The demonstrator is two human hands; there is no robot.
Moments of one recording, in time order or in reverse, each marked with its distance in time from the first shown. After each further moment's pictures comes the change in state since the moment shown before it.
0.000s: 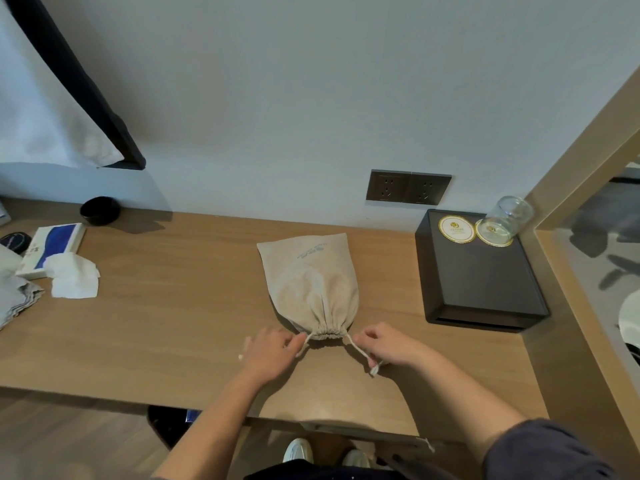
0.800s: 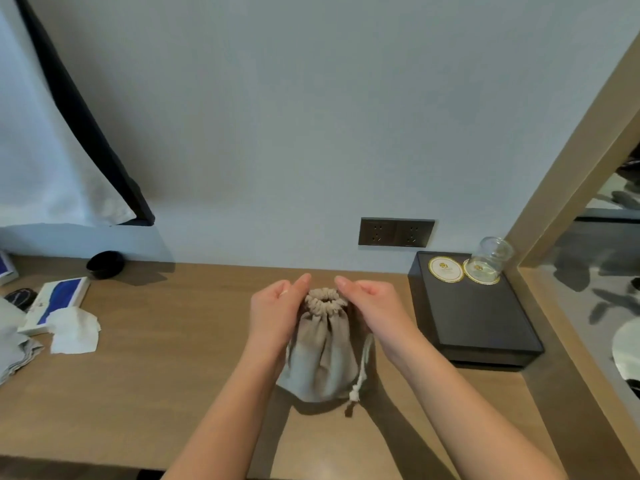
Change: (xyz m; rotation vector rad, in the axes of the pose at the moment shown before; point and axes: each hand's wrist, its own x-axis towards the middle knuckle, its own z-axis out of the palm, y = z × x) left_hand -0.022 0.102 -0.129 -1.181 0.450 0.014; right_hand -0.073 -0.134 -0.050 0.700 0.484 -0.443
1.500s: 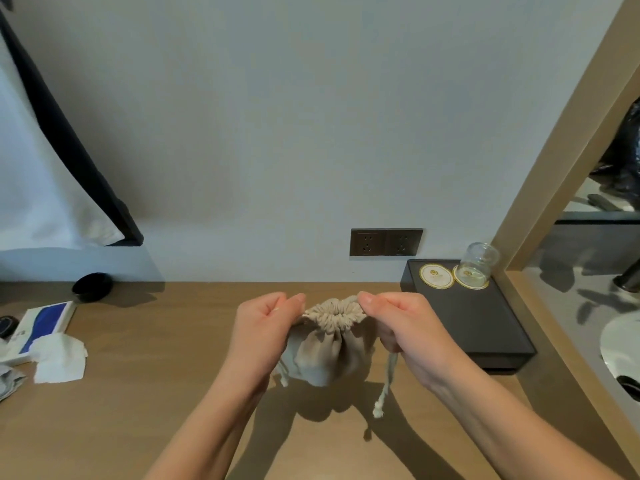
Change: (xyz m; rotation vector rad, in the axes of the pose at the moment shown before) left_hand -0.023 0.030 -0.015 0.033 -0.165 0.198; right_hand -0.046 -0.036 -0.033 0.041 0.001 -0.078
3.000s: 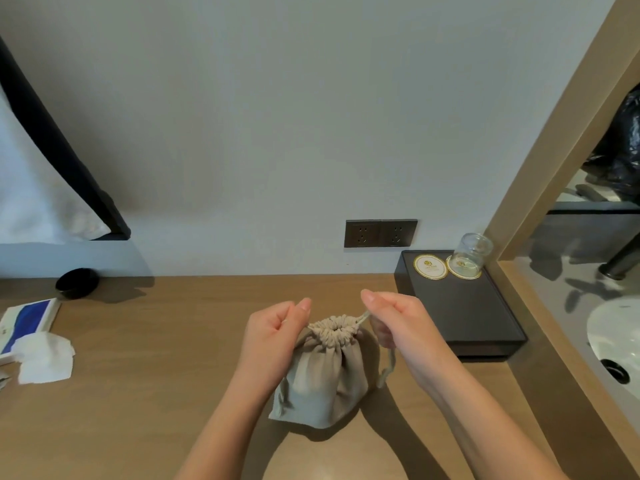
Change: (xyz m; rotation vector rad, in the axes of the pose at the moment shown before) left_hand -0.002 -0.030 0.002 0.116 -0.075 0.112; right_hand 0.000 0.018 0.005 -0.103 0.010 -0.002
